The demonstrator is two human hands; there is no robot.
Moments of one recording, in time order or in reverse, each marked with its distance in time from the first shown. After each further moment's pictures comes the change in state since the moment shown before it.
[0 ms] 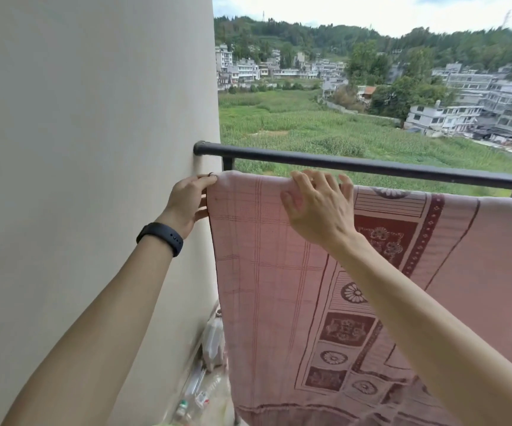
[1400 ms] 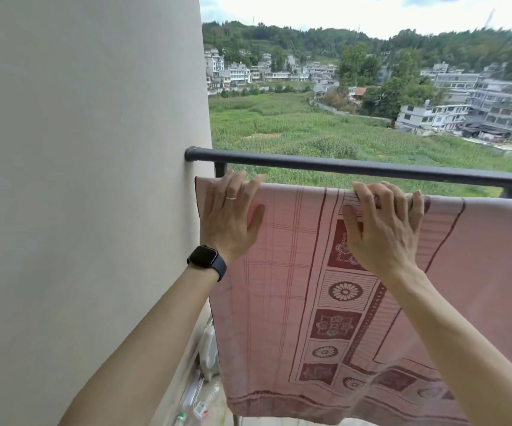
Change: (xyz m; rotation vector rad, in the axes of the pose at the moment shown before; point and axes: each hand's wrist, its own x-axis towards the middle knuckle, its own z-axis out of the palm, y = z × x) left_hand 0.012 -0.065 0.059 1.258 0.190 0.969; right_hand -0.049 0.091 -0.004 -0.170 0.213 0.132
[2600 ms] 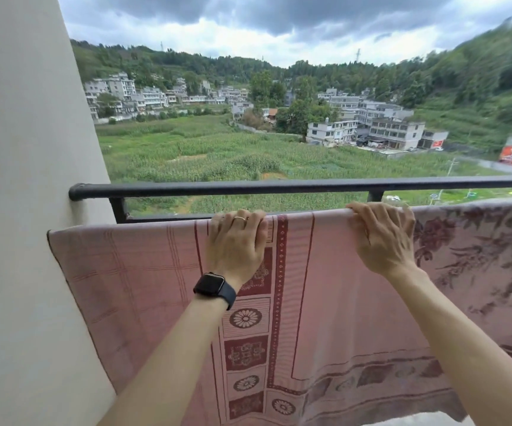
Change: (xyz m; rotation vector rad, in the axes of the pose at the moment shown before) left_hand 0.056 0.214 0.032 -0.184 0.009 0.092; right_hand -0.018 0.219 -0.064 -0.063 -0.039 0.216
